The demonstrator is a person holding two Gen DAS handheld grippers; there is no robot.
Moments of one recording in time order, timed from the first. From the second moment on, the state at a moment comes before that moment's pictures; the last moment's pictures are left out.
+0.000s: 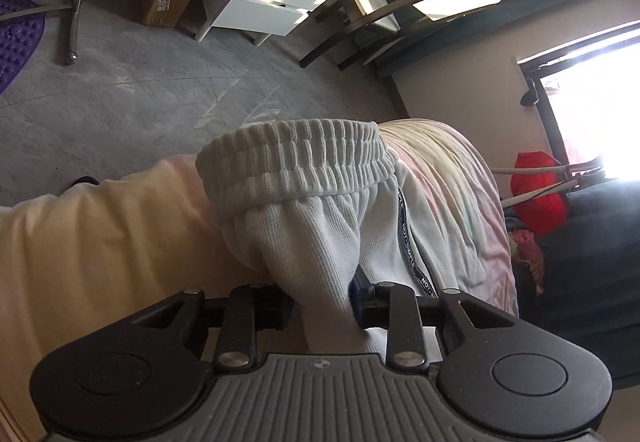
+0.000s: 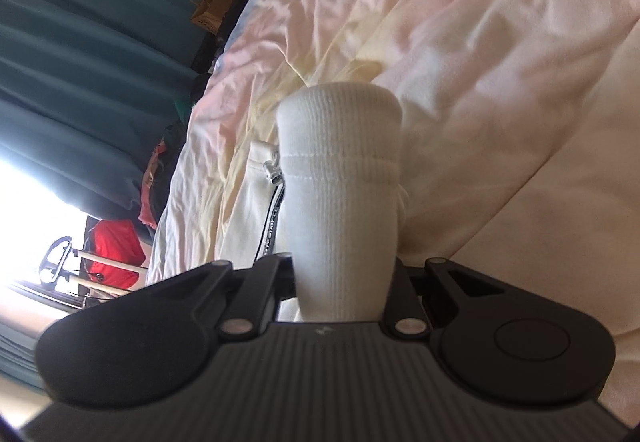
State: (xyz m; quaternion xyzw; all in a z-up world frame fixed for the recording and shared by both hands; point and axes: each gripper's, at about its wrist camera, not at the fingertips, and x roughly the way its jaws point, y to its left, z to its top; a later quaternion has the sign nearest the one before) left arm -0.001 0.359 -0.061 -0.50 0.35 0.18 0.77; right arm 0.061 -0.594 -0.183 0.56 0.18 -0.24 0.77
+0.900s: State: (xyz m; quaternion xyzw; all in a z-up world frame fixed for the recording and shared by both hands) left arm 0.077 0.076 -0.035 -0.13 0.40 0.04 0.91; right arm 0.062 -0.584 -0.168 0.50 0.19 -0.25 0.81
